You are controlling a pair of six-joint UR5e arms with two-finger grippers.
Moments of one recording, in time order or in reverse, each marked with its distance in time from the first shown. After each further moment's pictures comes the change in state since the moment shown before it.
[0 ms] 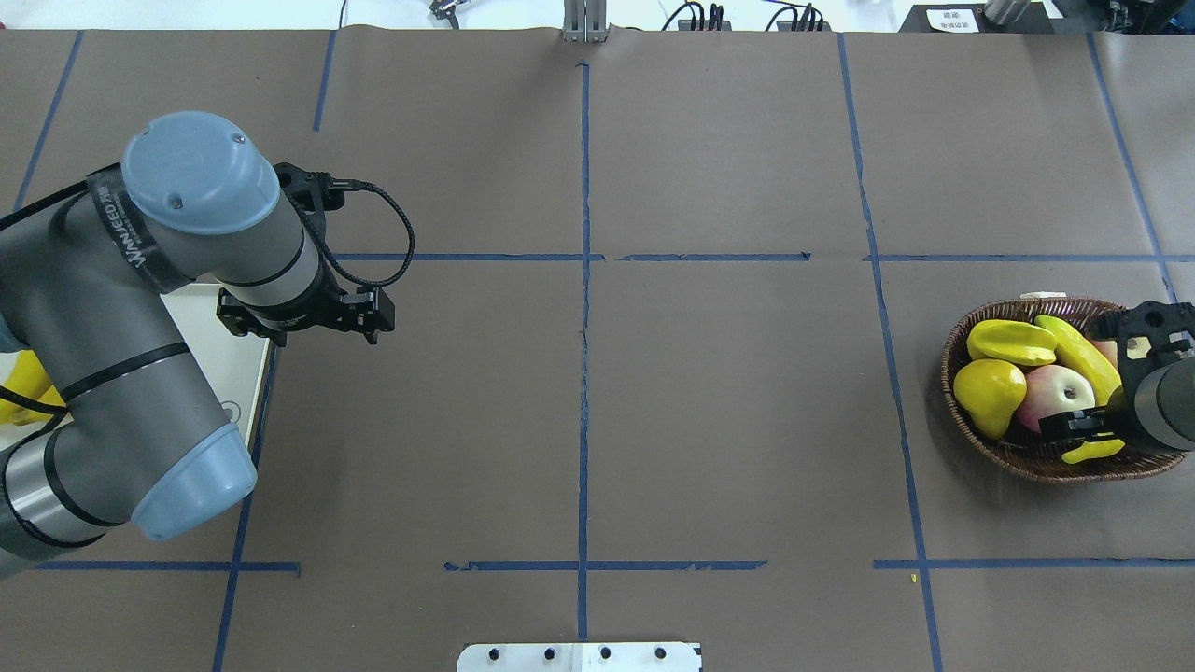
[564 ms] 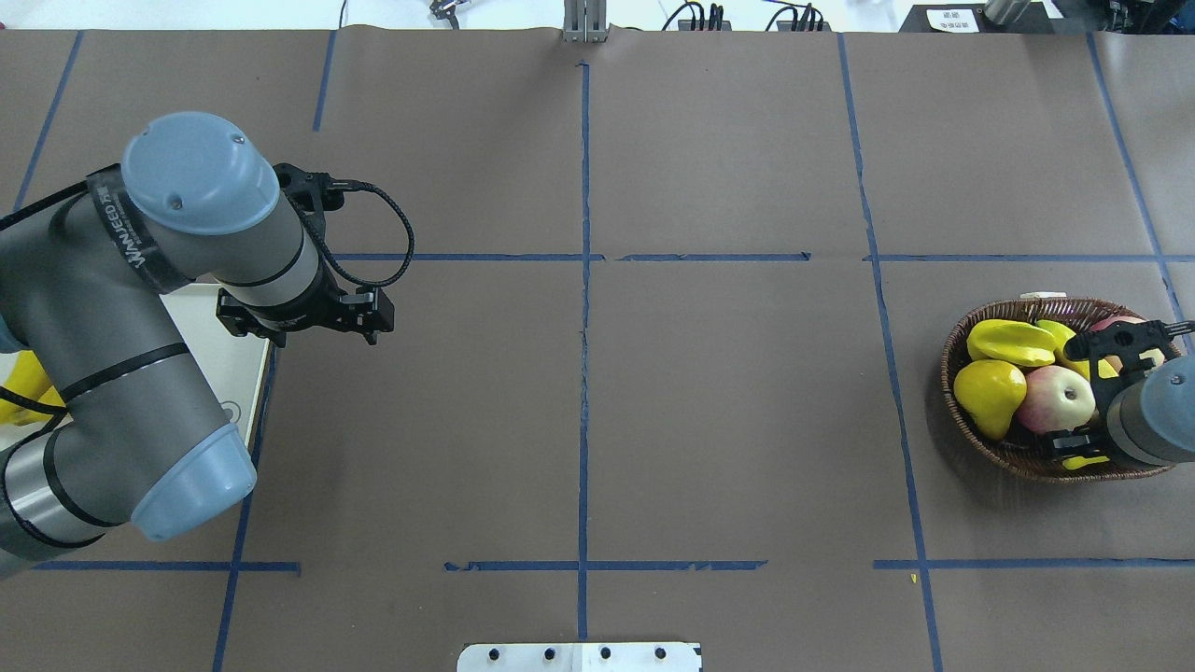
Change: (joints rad) left arm 0.000 0.000 0.000 0.000 0.000 0.000; right arm -0.033 0.030 -0.002 -0.078 -0.037 0.000
